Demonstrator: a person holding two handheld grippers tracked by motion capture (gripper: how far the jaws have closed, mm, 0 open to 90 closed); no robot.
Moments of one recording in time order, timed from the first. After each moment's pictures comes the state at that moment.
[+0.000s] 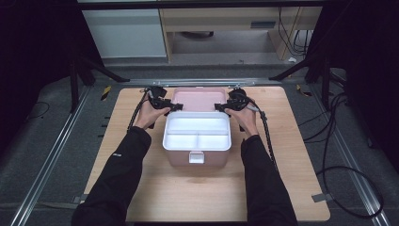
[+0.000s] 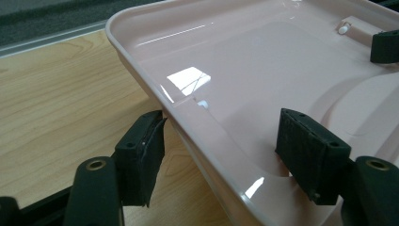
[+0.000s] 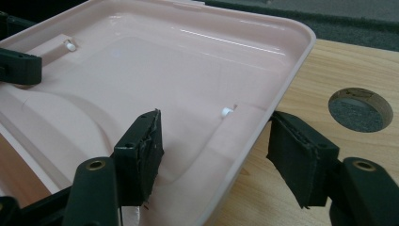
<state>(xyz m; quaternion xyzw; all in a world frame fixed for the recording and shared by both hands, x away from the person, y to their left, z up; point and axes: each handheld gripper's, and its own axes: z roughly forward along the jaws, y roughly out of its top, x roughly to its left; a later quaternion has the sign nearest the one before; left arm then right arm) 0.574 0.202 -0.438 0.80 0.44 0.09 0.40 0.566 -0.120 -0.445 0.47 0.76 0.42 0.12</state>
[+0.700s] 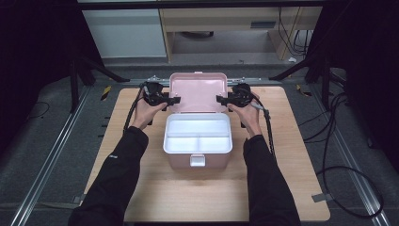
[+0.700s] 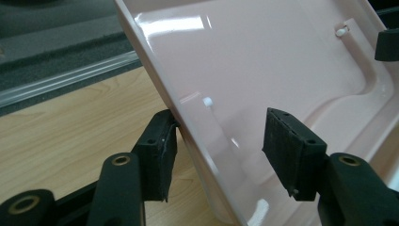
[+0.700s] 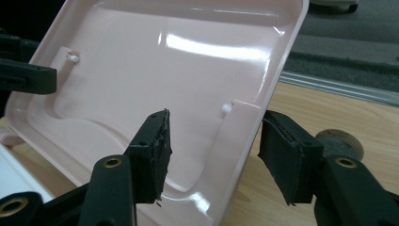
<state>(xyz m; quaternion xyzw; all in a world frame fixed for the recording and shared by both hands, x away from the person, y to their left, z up) 0.555 0.206 -0.400 0.78 0.41 0.14 0.44 0.548 -0.125 -0.408 0.46 0.74 0.48 0.16</state>
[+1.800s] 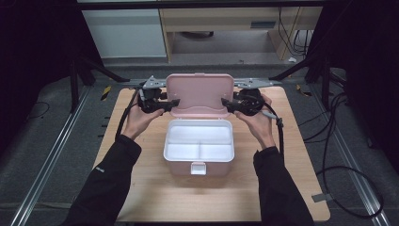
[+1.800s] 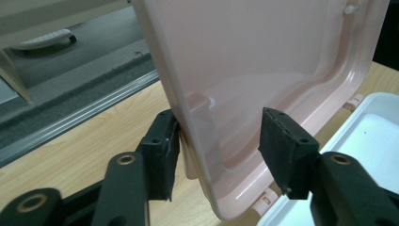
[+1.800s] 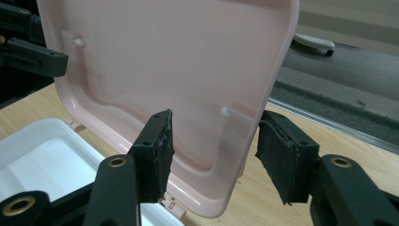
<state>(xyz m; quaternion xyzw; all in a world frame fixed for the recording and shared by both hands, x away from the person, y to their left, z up) 0.490 0.195 -0.357 0.80 0.34 0.21 0.44 0.470 -0.132 -0.350 0.39 0.76 0.47 0.23</state>
